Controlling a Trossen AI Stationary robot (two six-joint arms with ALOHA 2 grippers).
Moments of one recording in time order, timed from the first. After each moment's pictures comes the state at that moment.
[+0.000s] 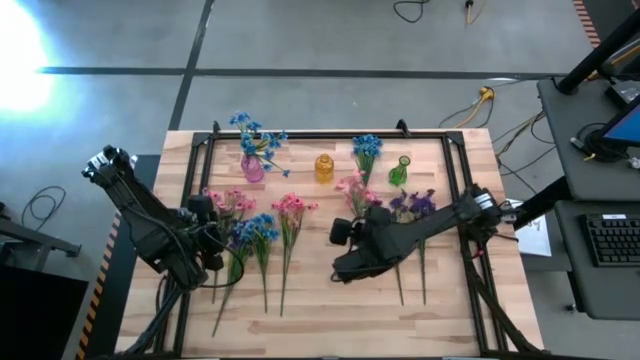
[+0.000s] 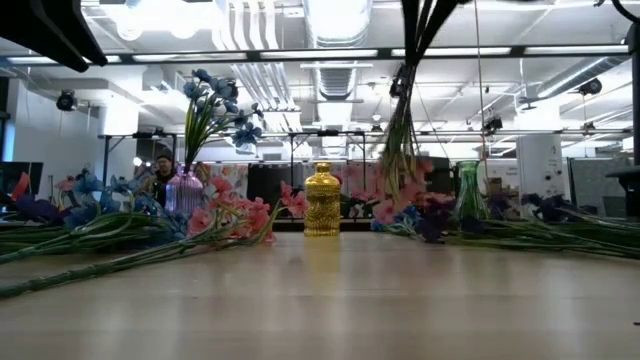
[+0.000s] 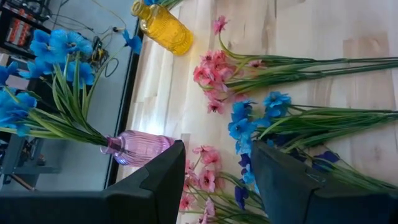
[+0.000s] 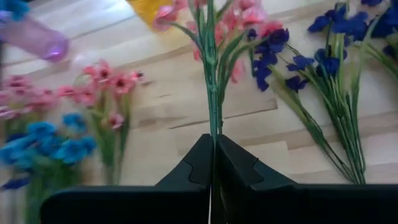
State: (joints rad) left arm -0.86 1.14 1.00 -1.47 -0.85 -0.82; right arm 0.39 1.98 1.95 -1.57 0.58 2.20
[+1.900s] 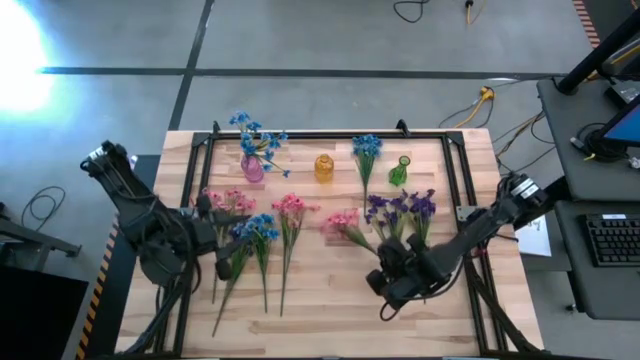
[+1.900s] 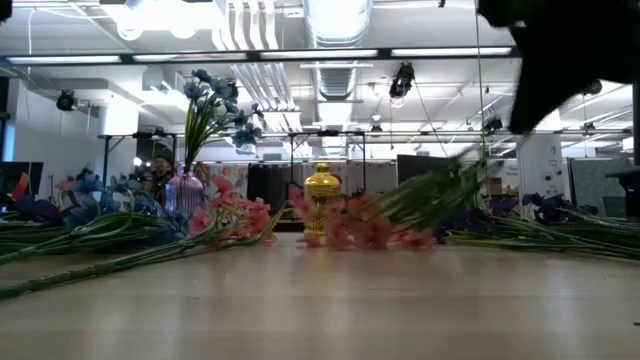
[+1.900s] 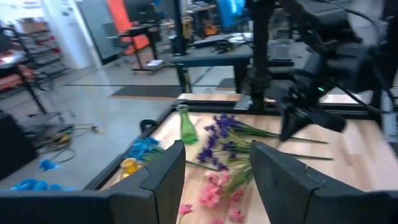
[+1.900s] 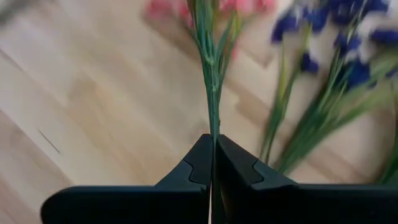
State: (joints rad) left arm -0.86 1.02 1.00 -0.45 -1.23 -0.33; right arm 0.60 1.67 1.20 -0.97 0.51 1.46
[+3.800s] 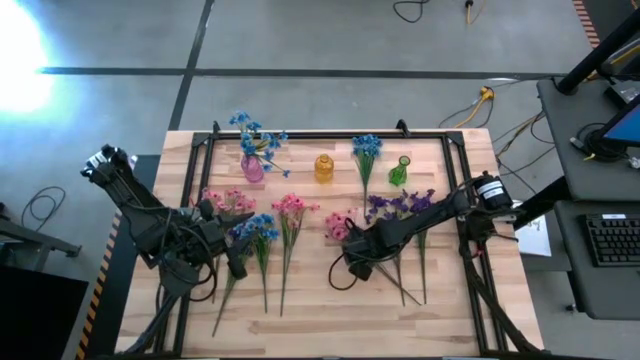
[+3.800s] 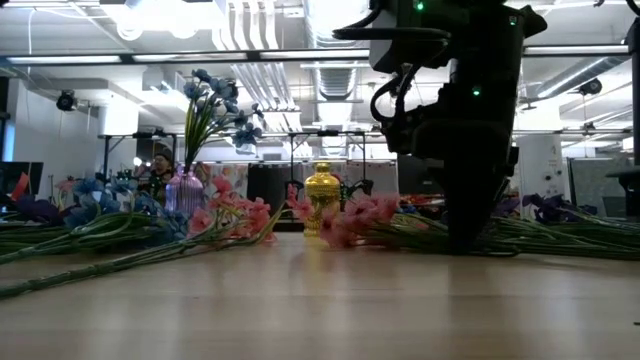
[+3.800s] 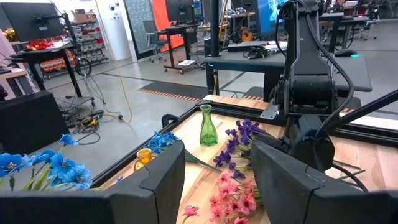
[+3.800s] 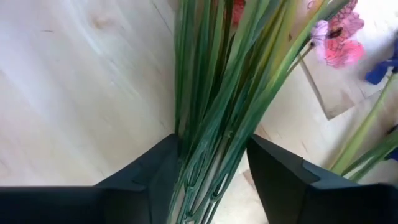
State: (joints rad) left arm -0.83 1.11 1.00 -0.46 -1.35 -0.53; right arm 0.25 1.90 1.17 -0.73 0.12 0.79
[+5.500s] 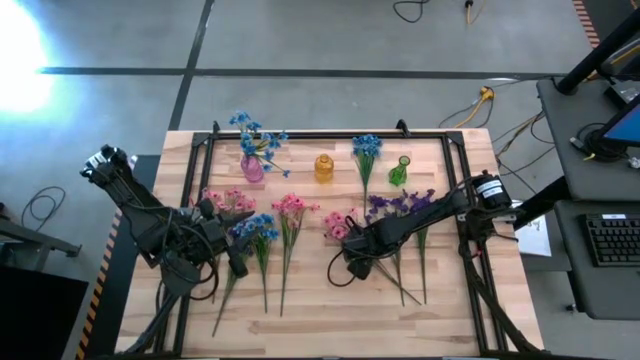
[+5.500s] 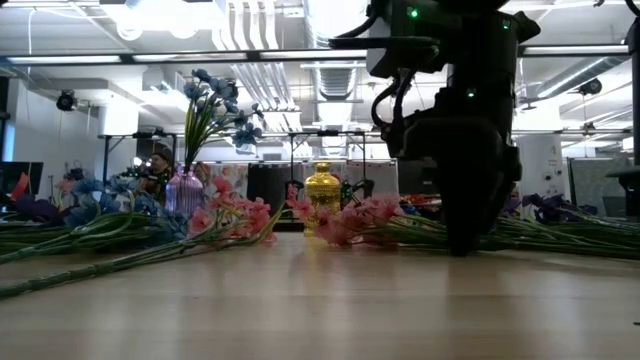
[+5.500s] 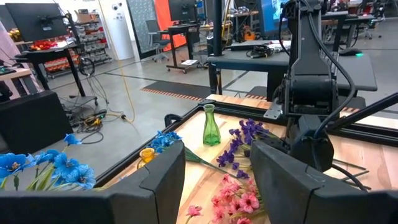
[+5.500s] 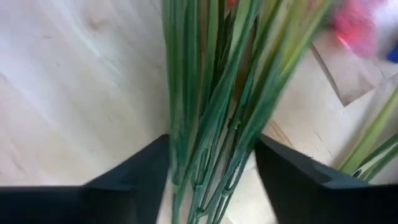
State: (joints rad) left arm -0.82 1.11 1.00 -0.46 -1.35 -0.53; right arm 0.22 1.90 1.17 -0.72 0.06 0.86
